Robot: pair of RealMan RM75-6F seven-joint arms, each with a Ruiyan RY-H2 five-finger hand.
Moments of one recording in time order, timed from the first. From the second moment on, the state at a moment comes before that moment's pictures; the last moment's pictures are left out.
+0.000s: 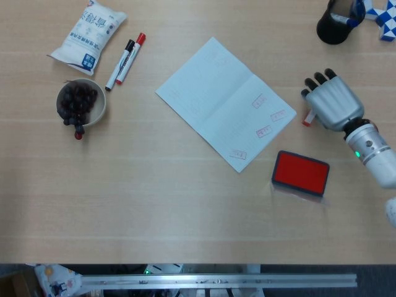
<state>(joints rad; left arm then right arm) 0.05 -1.06 0.01 -1.68 1.55 1.60 -0.06 0.66 -1.59 0.09 -1.14 -1.33 0.84 -0.52</state>
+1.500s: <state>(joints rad) 0.06 -1.06 0.00 -1.66 1.54 1.60 -0.08 0.67 -1.60 0.06 -1.14 -1.30 0.84 -0.50</state>
